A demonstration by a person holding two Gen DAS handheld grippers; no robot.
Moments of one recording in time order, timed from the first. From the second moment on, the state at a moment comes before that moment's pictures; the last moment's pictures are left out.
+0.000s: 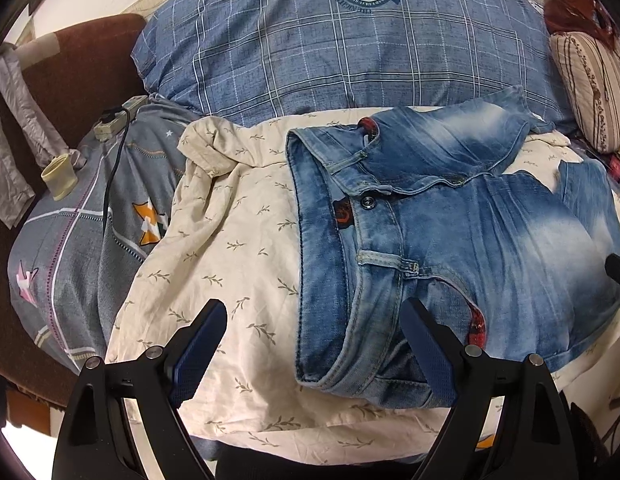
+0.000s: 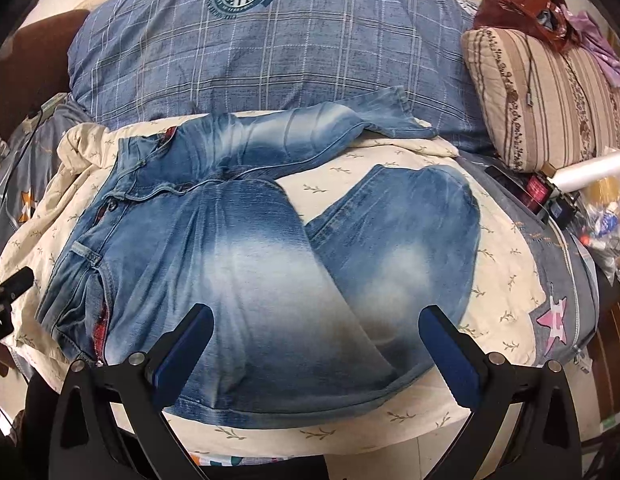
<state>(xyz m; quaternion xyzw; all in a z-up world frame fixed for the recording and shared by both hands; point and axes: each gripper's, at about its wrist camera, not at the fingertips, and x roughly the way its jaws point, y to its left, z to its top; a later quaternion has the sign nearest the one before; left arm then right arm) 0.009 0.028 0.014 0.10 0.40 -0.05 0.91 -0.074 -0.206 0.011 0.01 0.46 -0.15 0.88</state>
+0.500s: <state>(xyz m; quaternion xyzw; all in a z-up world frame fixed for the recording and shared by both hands) 0.011 0.010 0.012 0.12 0.42 -0.07 0.90 -0.089 -0.235 0.001 0.03 0.46 -0.18 0.87</state>
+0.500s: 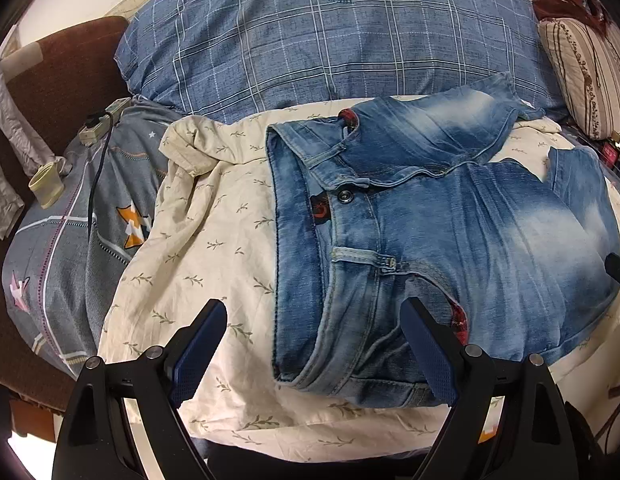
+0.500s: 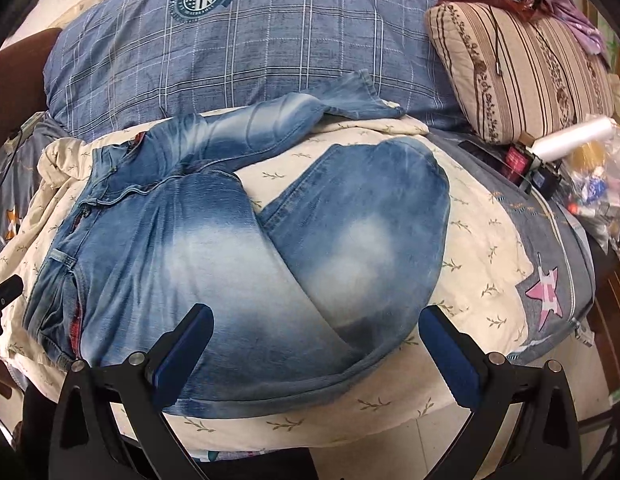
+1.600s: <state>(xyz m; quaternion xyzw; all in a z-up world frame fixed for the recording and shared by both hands) 0.011 0.032 0.015 0.08 0.42 -0.07 0.90 -0.084 -0.218 0.013 0.01 0.47 -0.17 0.87</state>
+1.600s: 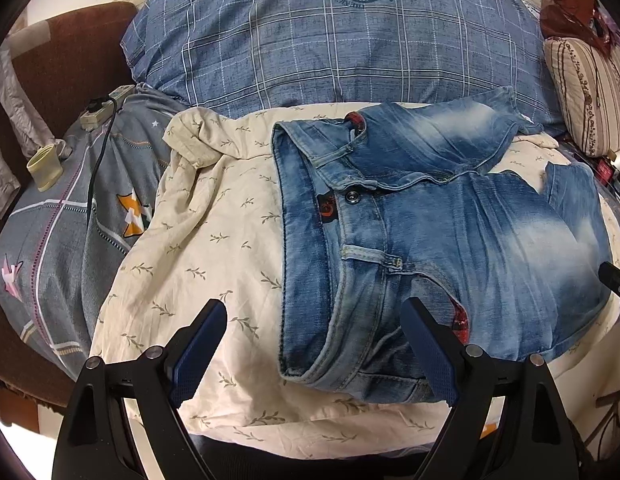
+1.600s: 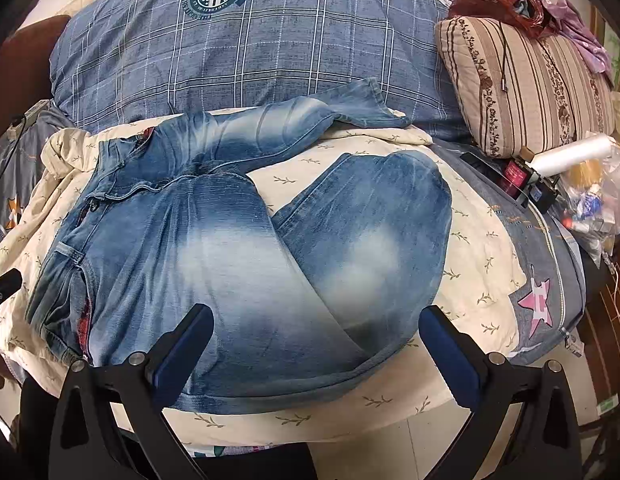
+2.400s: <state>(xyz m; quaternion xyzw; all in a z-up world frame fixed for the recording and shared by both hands) 0.086 0.079 -0.067 -0.20 0.63 -0.11 0.74 -0.045 -0.421 -0.041 0.31 0.46 -0.17 0.81</state>
